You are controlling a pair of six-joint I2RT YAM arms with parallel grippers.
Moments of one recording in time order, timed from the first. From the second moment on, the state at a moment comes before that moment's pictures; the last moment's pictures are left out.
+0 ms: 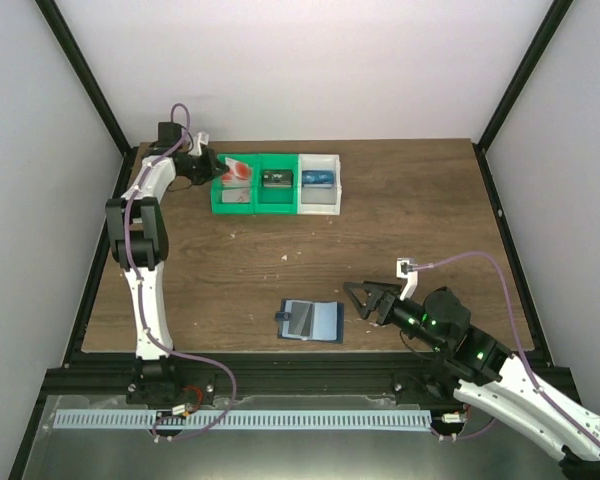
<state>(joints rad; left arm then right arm) 0.06 2.36 2.03 -0.62 0.73 -0.35 0.88 0.29 0.37 -0.24 0.00 0.90</state>
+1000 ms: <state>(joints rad) 0.05 2.37 2.03 -0.55 0.72 -0.39 0.88 0.27 0.36 -0.22 0.06 0.88</state>
